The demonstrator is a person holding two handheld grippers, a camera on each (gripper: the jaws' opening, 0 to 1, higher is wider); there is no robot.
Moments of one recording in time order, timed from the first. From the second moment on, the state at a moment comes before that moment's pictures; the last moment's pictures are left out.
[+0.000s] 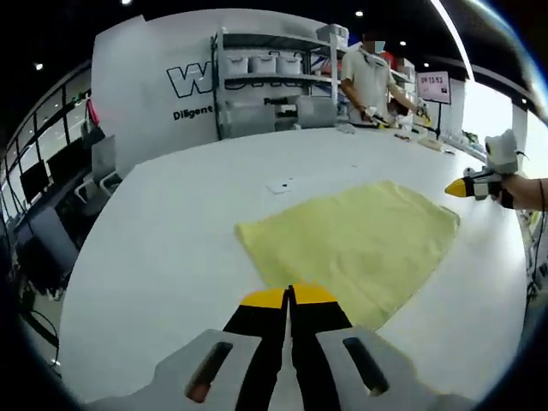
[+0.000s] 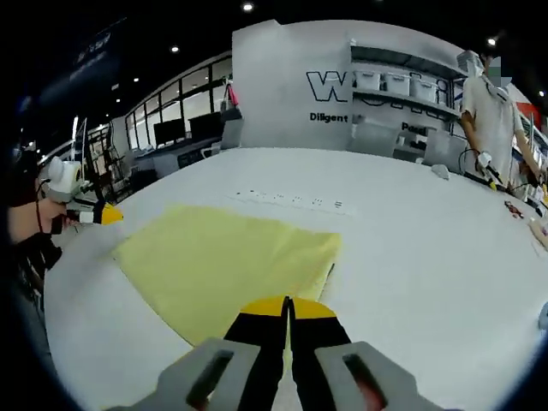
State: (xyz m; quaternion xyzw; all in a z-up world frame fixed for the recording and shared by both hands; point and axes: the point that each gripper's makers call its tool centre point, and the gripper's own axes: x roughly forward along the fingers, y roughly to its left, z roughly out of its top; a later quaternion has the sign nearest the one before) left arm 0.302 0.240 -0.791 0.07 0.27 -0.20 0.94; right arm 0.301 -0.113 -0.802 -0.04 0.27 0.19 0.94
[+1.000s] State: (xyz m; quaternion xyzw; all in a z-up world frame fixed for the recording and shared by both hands) left arm 0.258 0.229 -0.831 -0.01 0.29 -0.25 0.92; right arm 0.251 -0.110 -0.835 -0.01 0.30 0.22 0.93
